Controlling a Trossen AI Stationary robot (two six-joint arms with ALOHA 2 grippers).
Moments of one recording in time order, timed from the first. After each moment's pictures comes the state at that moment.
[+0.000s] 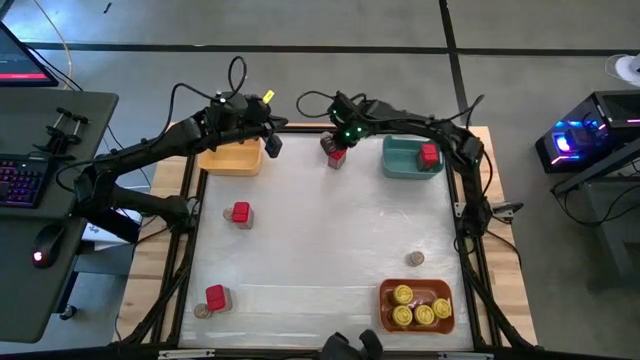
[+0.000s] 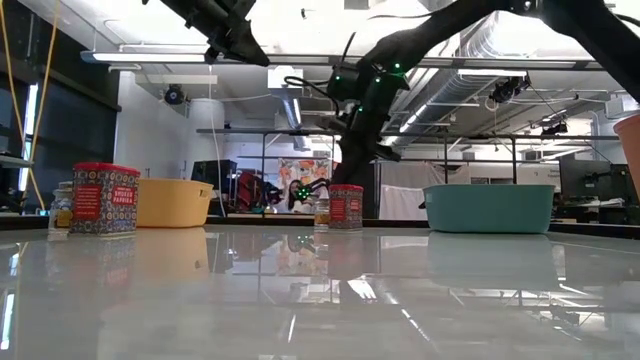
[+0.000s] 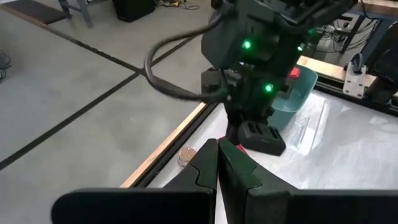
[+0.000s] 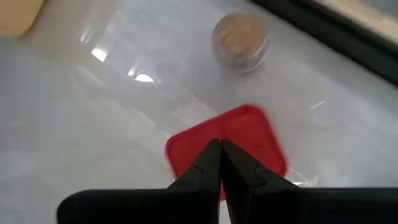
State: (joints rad) left arm 0.50 1.21 1.14 -0.35 -0.09 -0.01; right arm -0.54 2.06 1.74 -0.81 -0.09 0.44
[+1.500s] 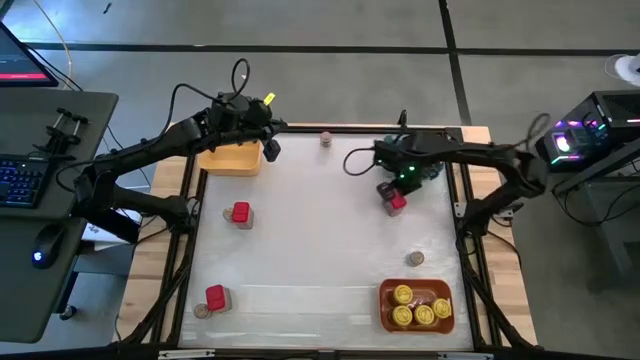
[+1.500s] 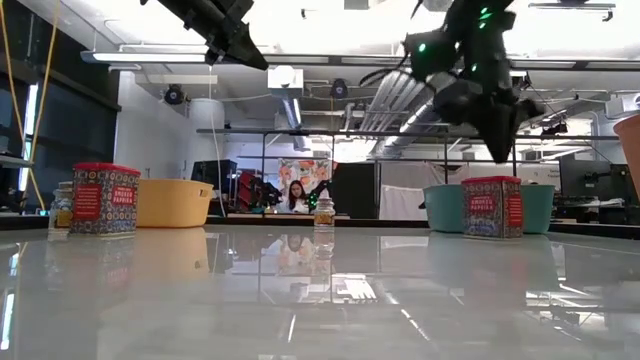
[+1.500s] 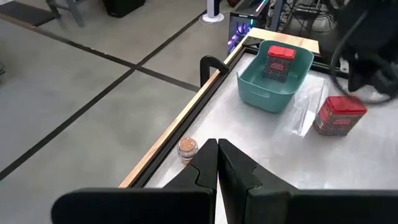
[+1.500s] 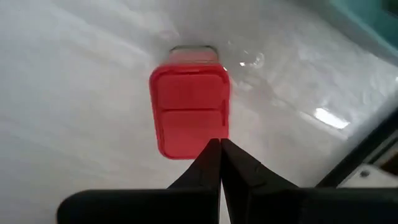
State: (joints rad) left arm 0.50 1.21 1.14 -0.39 -0.06 0.06; right arm -0.36 1.50 1.17 -1.28 -0.07 0.74
